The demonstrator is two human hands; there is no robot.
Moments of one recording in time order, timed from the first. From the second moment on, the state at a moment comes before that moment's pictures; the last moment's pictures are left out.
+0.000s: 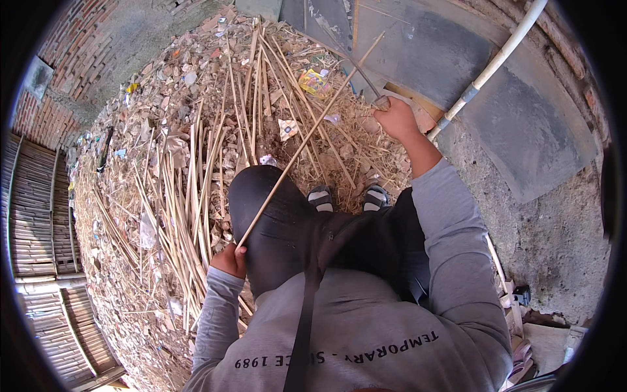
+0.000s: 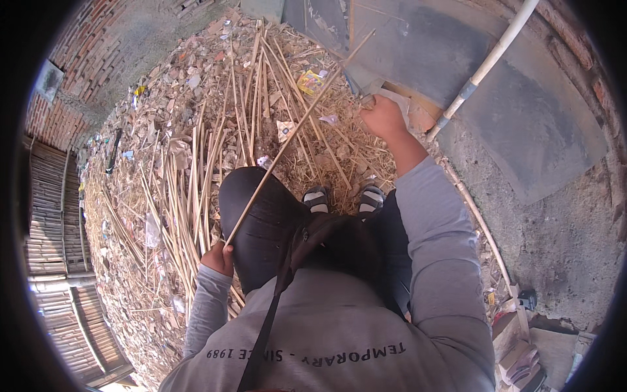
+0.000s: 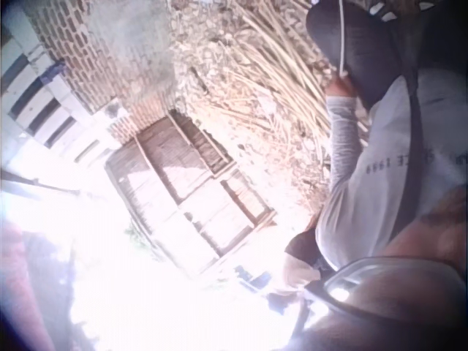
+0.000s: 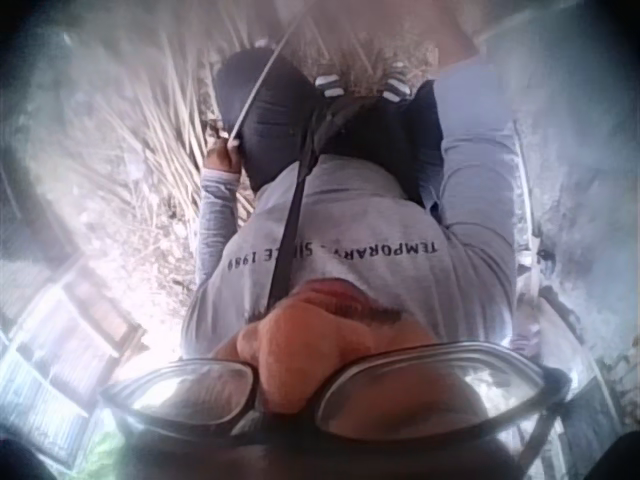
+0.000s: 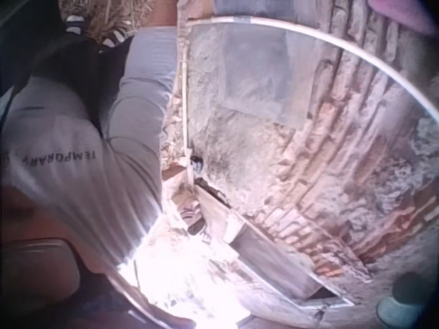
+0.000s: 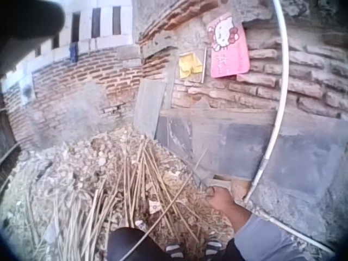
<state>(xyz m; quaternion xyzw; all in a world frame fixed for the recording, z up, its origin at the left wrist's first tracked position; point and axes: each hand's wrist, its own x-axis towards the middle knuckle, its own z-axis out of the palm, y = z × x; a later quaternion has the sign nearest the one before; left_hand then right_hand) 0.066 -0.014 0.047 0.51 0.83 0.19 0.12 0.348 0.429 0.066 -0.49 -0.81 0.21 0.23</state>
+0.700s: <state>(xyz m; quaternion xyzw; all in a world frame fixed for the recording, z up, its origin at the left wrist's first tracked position) 0.068 -0.017 0.067 0.50 0.84 0.16 0.13 0.304 0.342 0.121 -0.36 -0.93 0.10 0.04</state>
